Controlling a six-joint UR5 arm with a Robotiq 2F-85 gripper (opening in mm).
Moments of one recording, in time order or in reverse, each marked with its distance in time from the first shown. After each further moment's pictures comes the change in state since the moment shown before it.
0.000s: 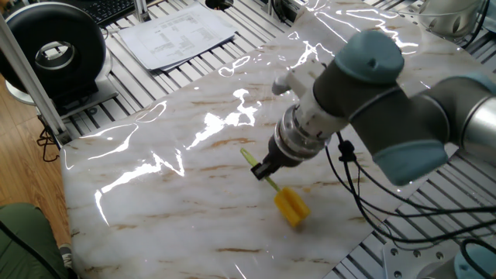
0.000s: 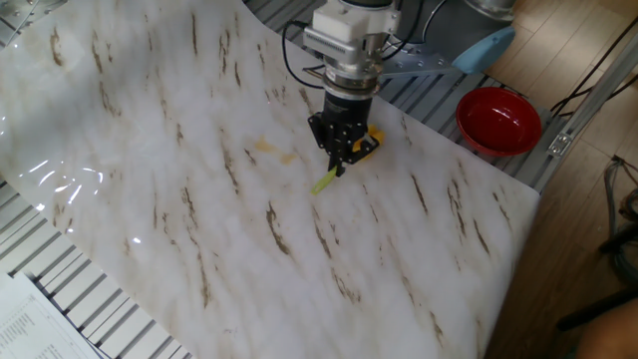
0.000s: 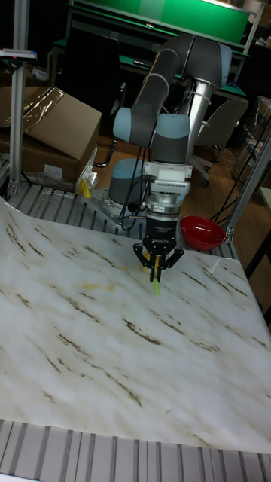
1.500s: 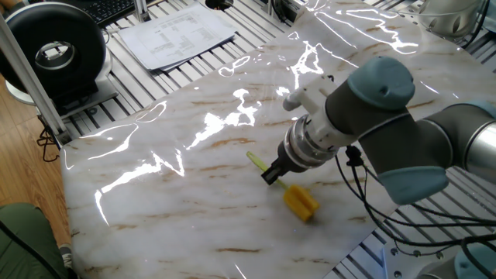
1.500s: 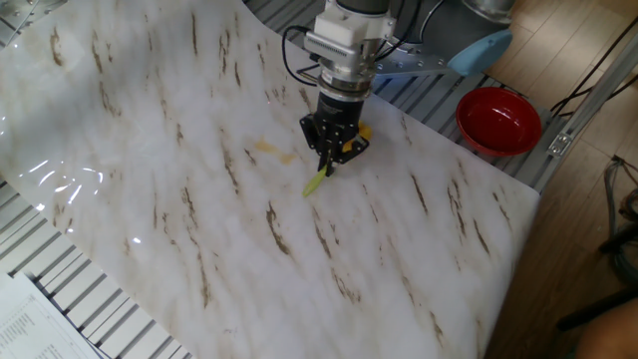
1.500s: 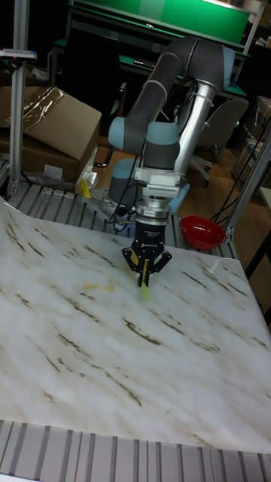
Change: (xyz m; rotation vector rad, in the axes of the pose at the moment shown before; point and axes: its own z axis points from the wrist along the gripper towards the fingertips) arm 0.002 -0.037 0.013 0.040 -0.052 -0.117
